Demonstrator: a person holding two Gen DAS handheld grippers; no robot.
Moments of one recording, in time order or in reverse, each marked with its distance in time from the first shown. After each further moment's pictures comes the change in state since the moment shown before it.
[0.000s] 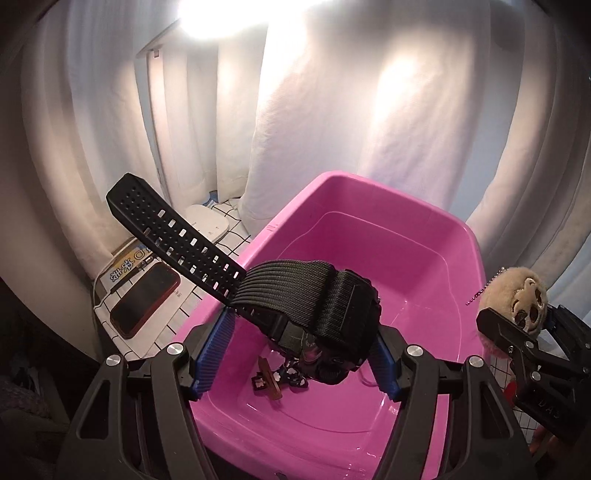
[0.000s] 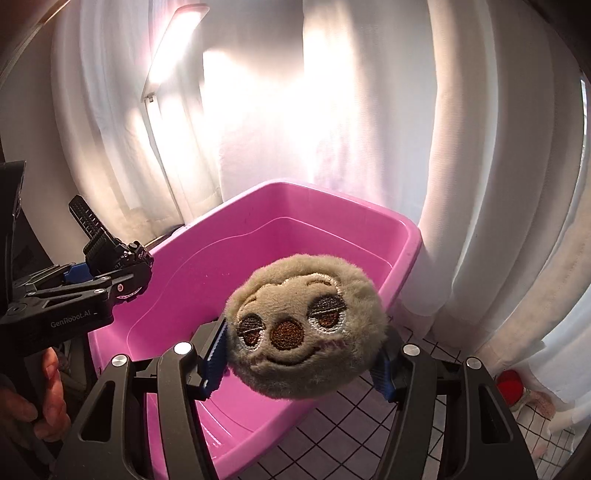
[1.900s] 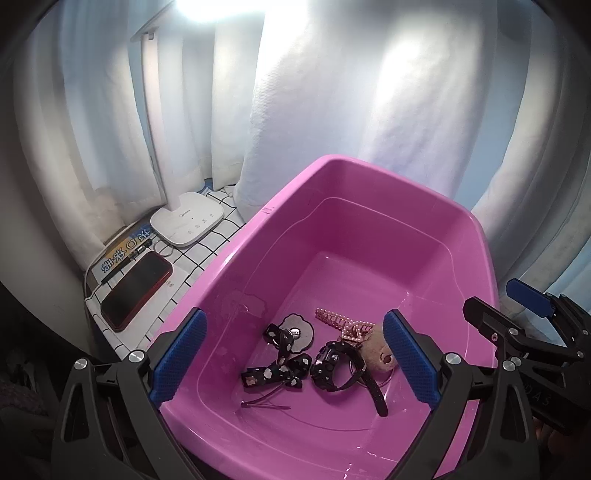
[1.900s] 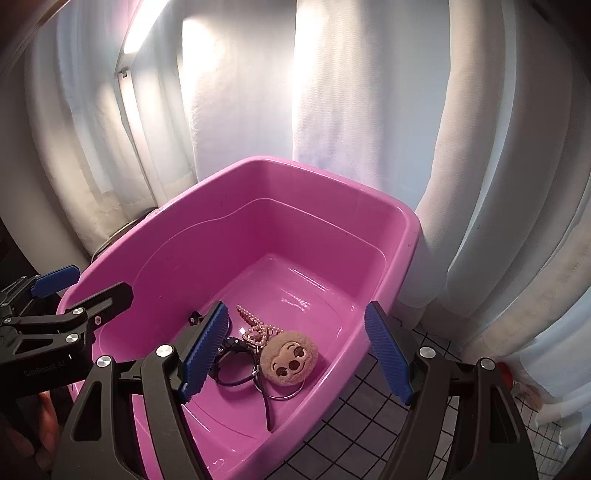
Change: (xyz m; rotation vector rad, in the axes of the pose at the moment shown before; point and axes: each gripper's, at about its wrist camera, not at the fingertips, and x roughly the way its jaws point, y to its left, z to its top) left arm 0.015 -0.003 -0.008 0.003 0.028 -0.014; right arm 0.020 0.002 0.008 0.017 0.077 -0.109
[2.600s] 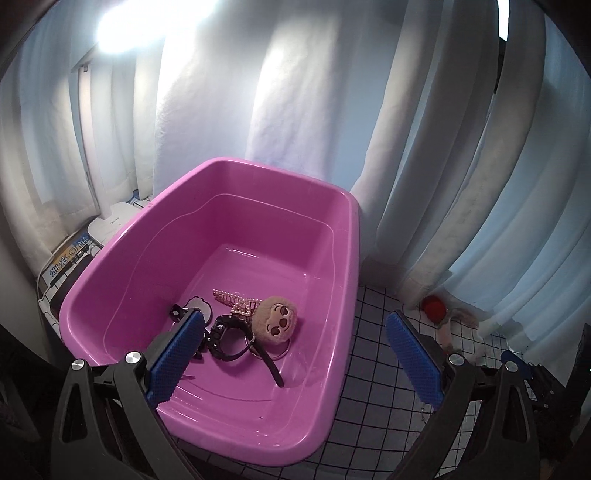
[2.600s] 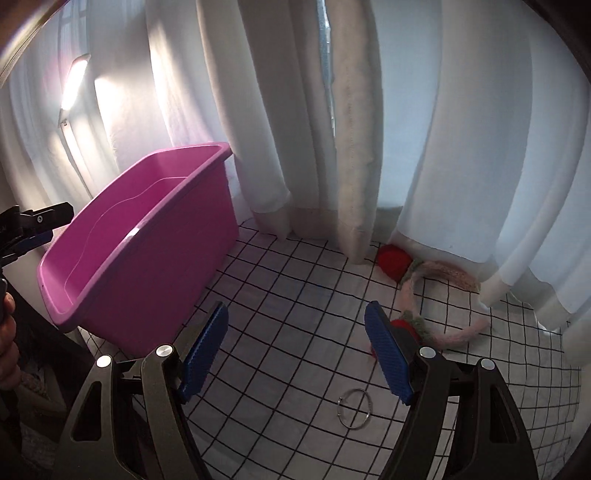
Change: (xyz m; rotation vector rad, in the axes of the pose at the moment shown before) left arm -0.060 -0.101 -0.042 0.096 -0.036 -0.239; right arm -0.118 -0.151 -0.163 0.275 -0.018 -0.176
